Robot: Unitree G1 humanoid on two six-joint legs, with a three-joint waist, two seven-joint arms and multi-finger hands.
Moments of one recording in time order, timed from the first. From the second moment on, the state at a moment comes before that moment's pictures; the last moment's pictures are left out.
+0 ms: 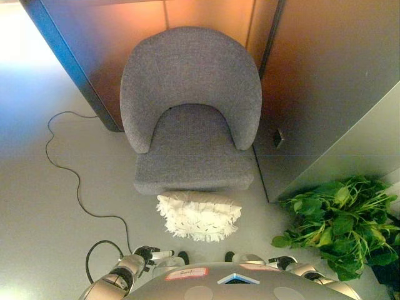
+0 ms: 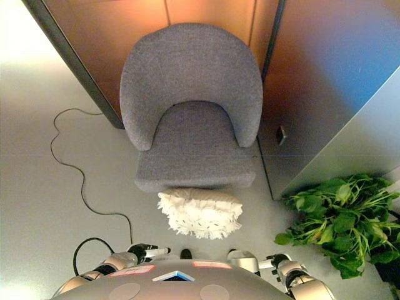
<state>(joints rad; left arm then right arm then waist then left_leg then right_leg) 0.00 0.23 -0.37 1.20 -0.03 0.20 -0.07 0.03 -0.26 0.27 1.25 -0.08 0.23 -0.01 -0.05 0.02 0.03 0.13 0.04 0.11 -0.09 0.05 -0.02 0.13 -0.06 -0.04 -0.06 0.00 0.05</state>
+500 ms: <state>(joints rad) 0.00 0.23 -0.37 1.17 -0.06 0.23 -0.11 0.03 -0.26 0.34 1.24 -0.26 0.23 -0.06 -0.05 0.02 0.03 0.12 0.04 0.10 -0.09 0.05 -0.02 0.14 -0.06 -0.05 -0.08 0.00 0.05</state>
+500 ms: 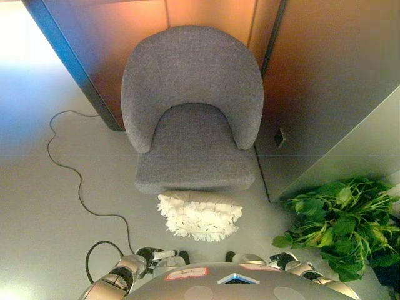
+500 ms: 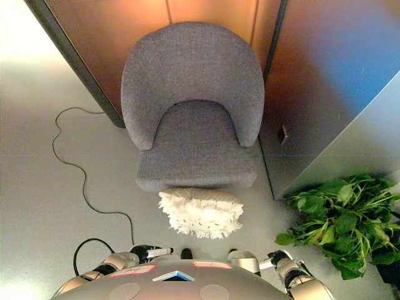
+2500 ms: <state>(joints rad) -0.02 0.48 -0.41 0.43 -0.84 -0.19 -0.30 -1.14 -0.67 0.63 1.18 -0.17 0.38 -0.19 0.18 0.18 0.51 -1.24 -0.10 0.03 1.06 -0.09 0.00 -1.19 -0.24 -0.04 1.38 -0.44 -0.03</state>
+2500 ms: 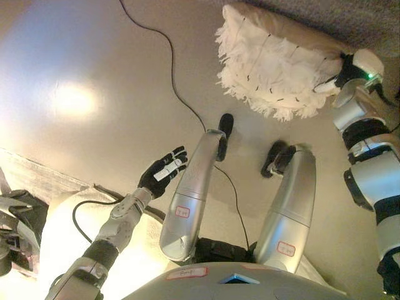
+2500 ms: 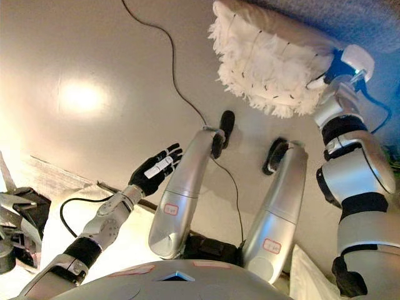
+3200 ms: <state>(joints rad) 0.09 0.51 -0.37 0.29 -0.84 -0.20 -0.32 -1.23 -0.77 0.70 1.19 -0.12 0.36 0.01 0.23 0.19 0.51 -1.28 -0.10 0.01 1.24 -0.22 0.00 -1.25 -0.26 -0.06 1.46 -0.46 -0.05</state>
